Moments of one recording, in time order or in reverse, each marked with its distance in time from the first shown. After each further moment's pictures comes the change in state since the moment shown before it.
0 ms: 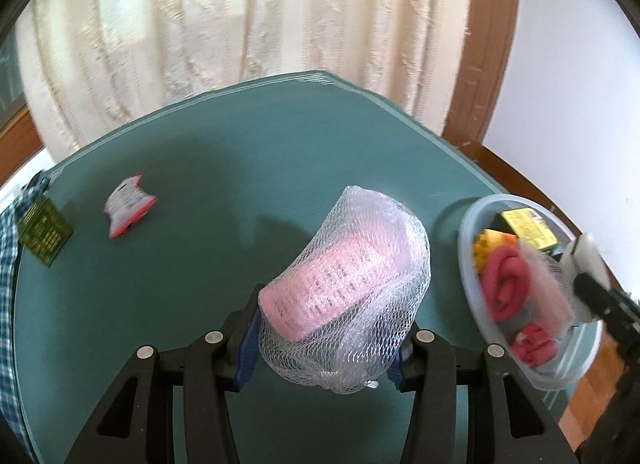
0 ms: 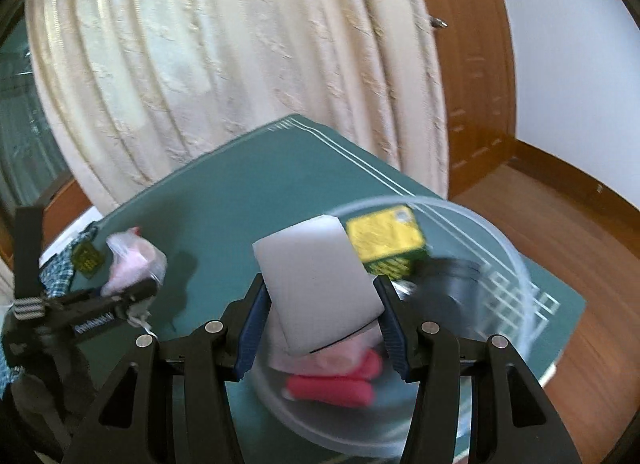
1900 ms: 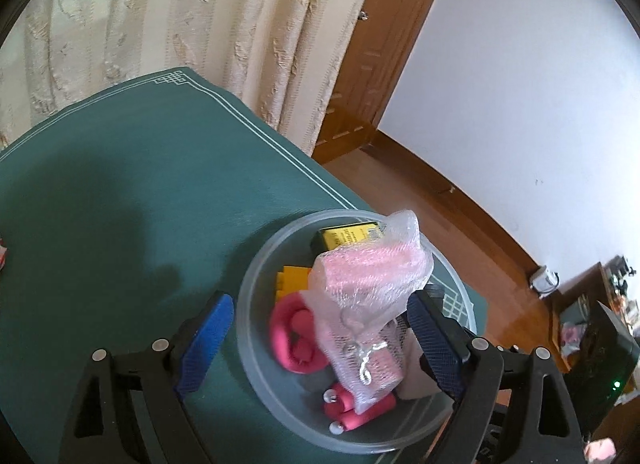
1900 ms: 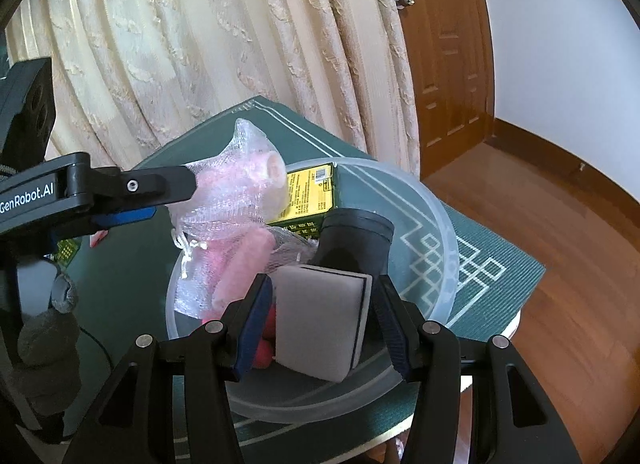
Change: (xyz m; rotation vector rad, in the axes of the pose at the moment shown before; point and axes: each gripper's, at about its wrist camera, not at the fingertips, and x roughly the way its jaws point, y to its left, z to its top) left arm 0.017 -0.102 0.047 0.058 0.067 -0.371; right arm 0.001 -0.049 -0.011 0.028 0.044 -0.046
